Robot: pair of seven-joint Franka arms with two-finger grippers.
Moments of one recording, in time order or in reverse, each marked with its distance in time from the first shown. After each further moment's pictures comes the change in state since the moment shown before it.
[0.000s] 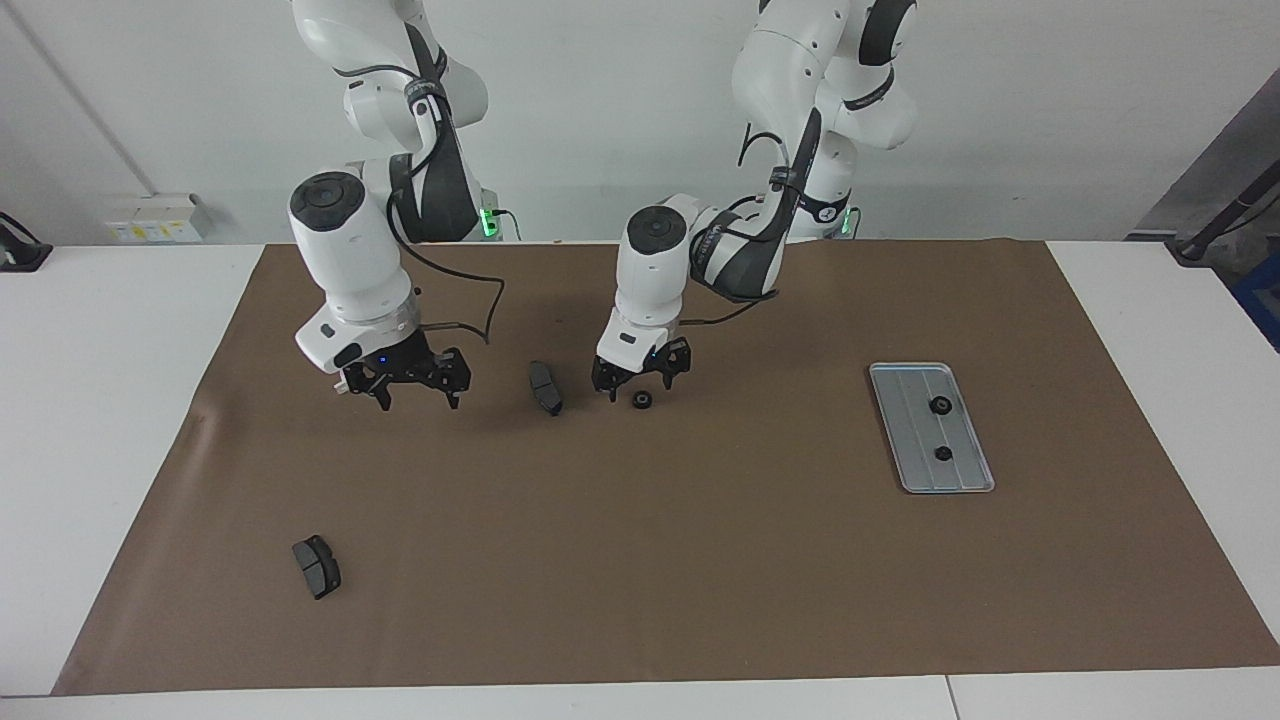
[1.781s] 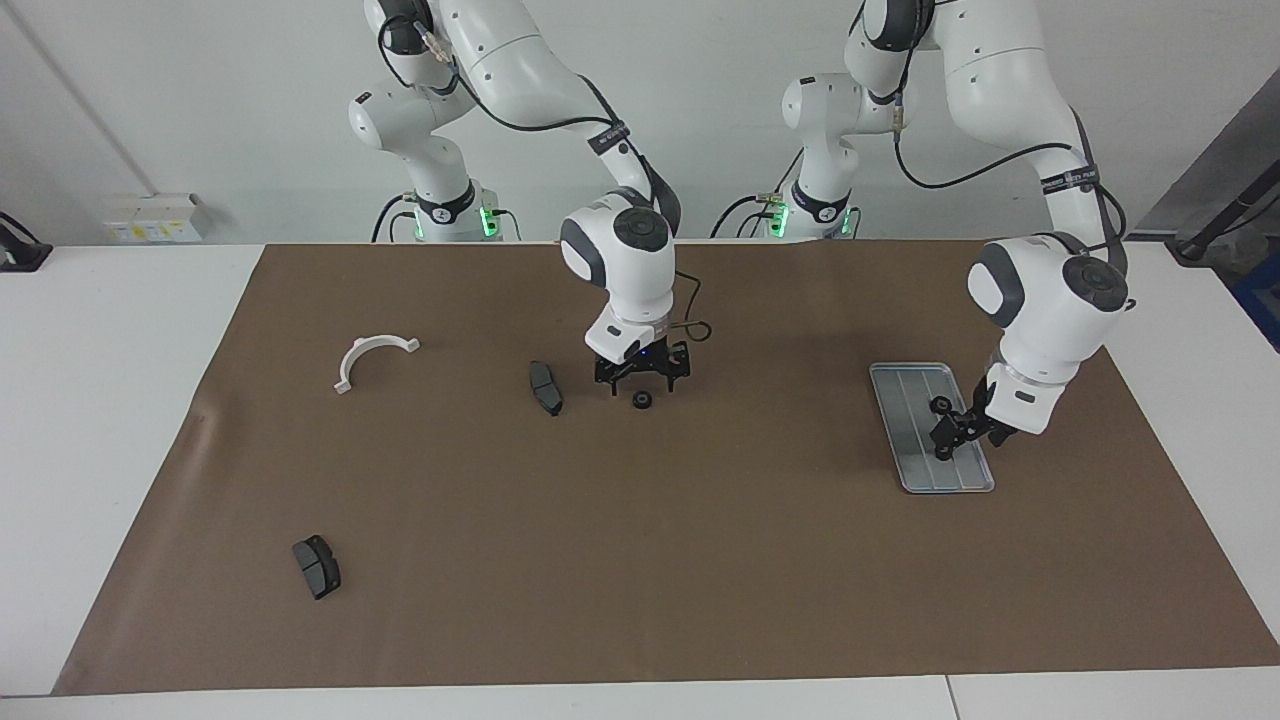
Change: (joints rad) left arm 0.701 -0.042 0.014 -0.128 0.000 0.106 0.832; right arm 0.486 0.263 0.002 0.015 -0.027 0.231 0.471
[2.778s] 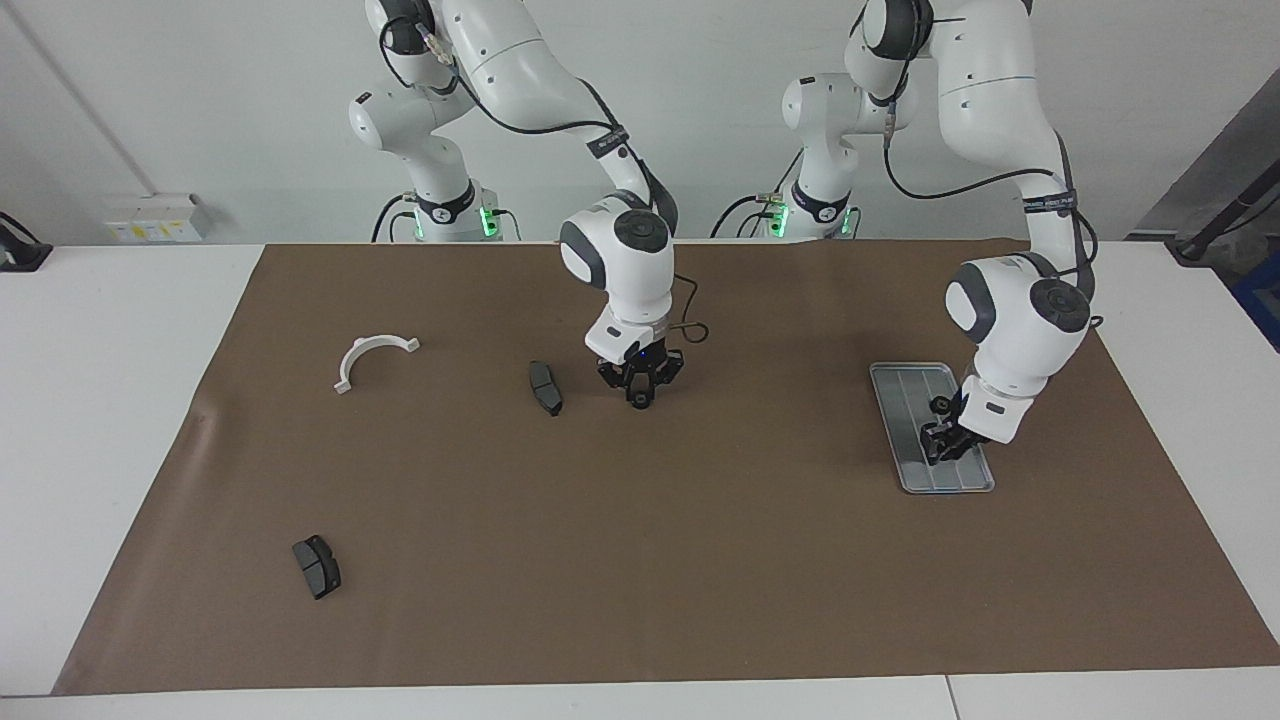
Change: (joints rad) left arm 0.000 -0.012 -0.009 -0.081 -0.001 0.069 0.001; right arm 0.008 -0.011 -0.004 -0.009 -0.002 0.015 0.057
